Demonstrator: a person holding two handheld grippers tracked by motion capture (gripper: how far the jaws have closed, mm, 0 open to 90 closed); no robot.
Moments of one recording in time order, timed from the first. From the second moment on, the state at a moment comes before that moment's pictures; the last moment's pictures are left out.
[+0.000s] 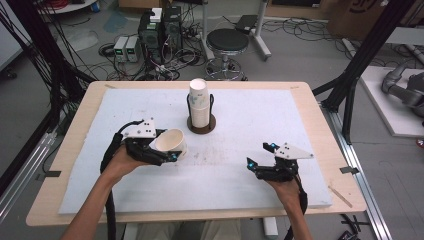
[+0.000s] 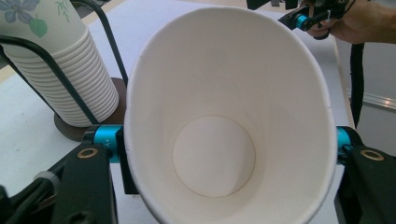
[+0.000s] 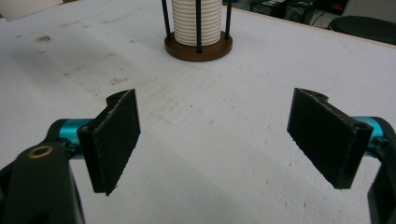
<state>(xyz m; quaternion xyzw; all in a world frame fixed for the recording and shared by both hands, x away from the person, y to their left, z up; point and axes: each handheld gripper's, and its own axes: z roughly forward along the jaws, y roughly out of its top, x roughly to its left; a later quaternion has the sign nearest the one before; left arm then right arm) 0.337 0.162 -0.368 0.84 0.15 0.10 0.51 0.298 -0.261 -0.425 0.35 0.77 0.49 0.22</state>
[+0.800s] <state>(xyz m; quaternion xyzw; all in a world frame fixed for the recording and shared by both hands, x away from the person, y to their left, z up) 0.337 0.151 -0.369 0.85 0.15 0.11 0.50 0.298 -0.260 -0.426 0.35 0.77 0.49 0.22</state>
